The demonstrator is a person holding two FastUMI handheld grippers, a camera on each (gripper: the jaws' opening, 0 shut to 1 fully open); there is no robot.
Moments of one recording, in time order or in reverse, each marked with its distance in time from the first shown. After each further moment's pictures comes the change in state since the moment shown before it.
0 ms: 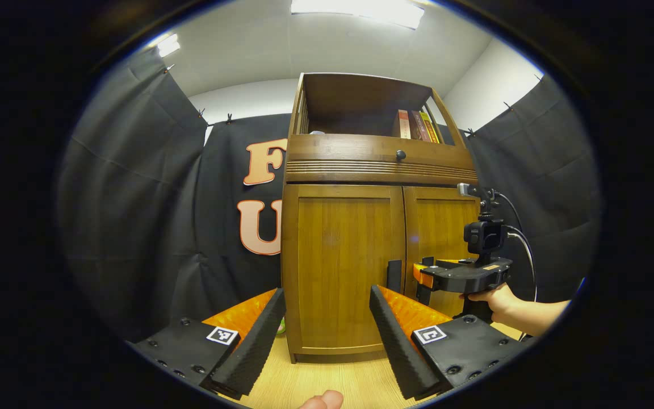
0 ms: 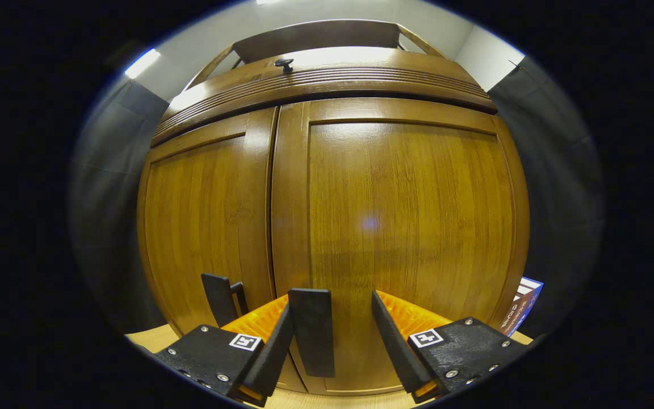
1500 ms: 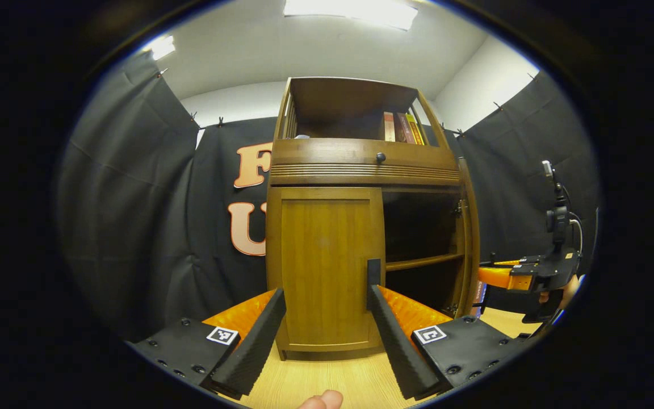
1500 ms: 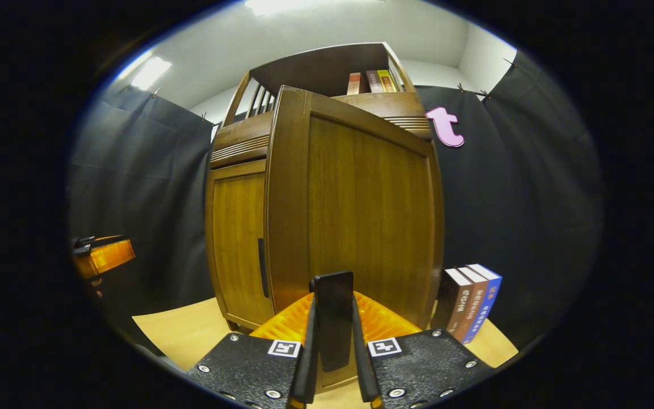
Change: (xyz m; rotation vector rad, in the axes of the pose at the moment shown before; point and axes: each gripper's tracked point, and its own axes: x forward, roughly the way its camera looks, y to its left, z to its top) left arm -0.022 -0.035 0.001 0.016 -0.019 -0.043; right arm -0.204 -0.080 0.013 -0.009 0.008 0.123
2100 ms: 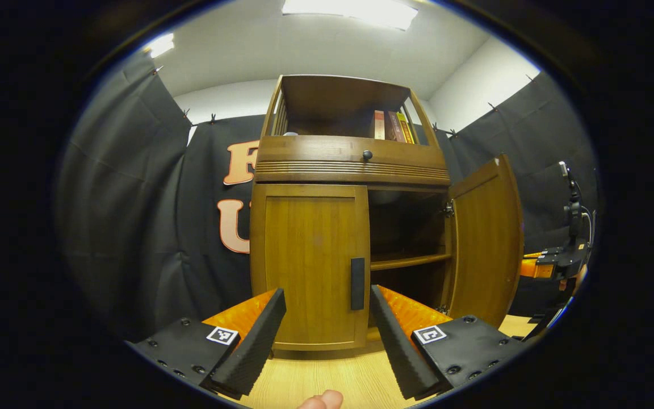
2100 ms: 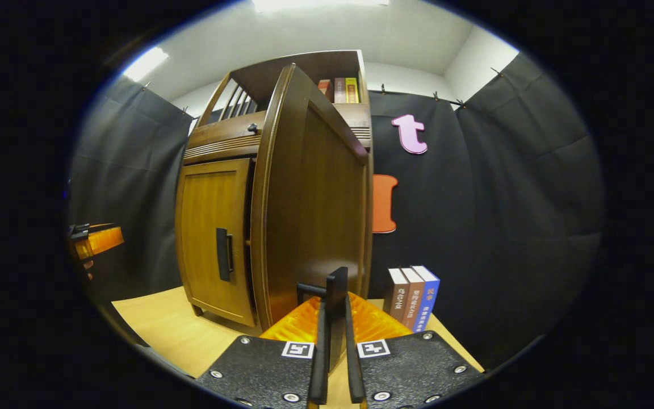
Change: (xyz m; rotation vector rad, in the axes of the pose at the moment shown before) left arm 0.005 -0.020 -0.007 -0.020 0.011 -0.034; right arm -0.060 -0.102 0.008 -0.041 0.002 -0.160
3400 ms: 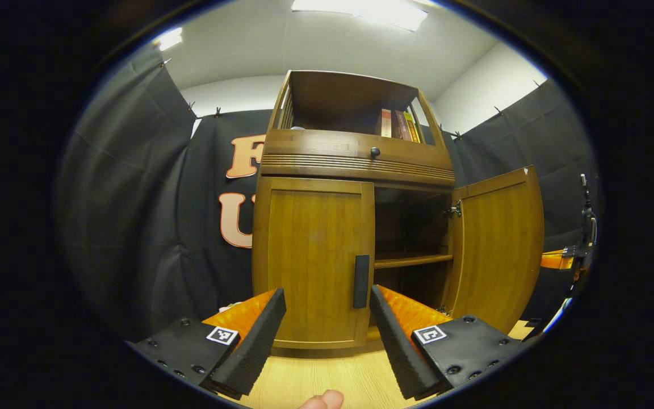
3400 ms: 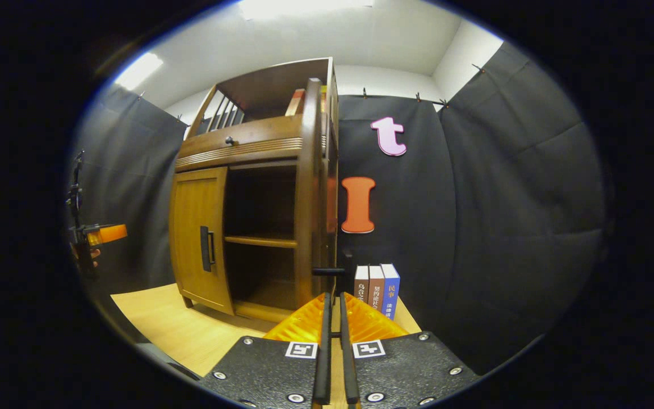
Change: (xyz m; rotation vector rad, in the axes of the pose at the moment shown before) left arm 0.004 0.008 -0.009 -0.028 0.013 -0.004; right arm -0.067 -0.062 0.015 -0.004 -0.048 0.010
